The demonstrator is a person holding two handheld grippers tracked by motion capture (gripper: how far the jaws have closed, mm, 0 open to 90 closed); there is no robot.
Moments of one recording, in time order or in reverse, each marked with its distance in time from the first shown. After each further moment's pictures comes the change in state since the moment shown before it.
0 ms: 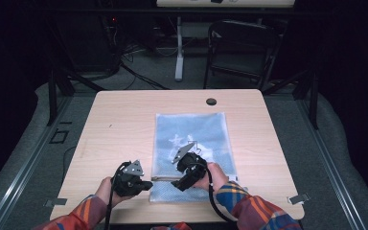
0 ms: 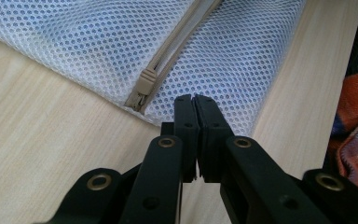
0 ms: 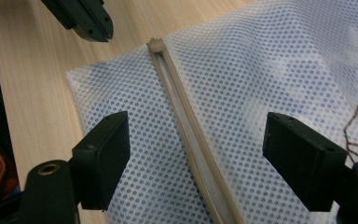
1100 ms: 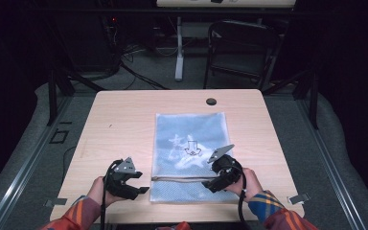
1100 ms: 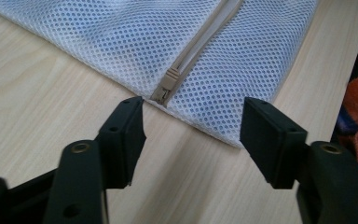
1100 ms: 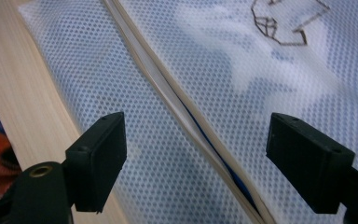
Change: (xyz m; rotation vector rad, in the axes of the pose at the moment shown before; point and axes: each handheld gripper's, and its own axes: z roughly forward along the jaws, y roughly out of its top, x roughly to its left) left arm 0.003 -0.004 -0.022 -0.041 0.063 -0.029; right arm -0.021 -0.071 -0.057 0.013 -0.097 0.158
